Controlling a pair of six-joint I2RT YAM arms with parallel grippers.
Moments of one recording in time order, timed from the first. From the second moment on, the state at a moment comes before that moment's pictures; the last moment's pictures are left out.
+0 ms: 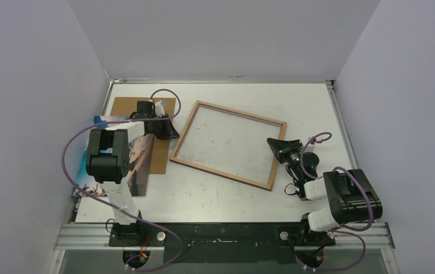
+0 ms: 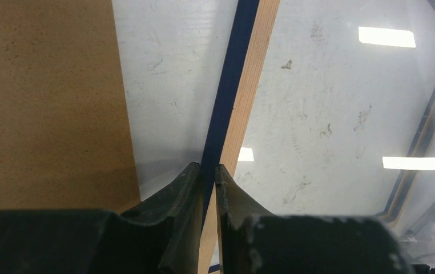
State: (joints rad) left arm -0.05 1.93 1.16 -0.18 0.50 -0.36; right arm 0.10 1.44 0.16 1.20 -0.29 1.38
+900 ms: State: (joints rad) left arm -0.08 1.93 1.16 -0.18 0.52 -0.36; right arm 0.10 1.45 0.17 1.20 -0.27 1.51
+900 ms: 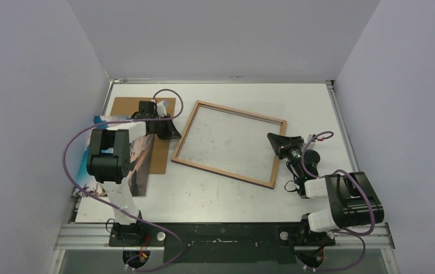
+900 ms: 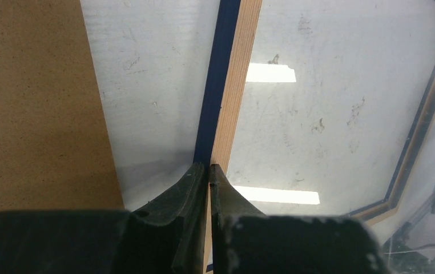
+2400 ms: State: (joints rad) left arm -0.07 1.94 1.16 -0.17 0.54 -0.36; right arm 0.12 1.51 0.12 1.05 -0.17 1.52
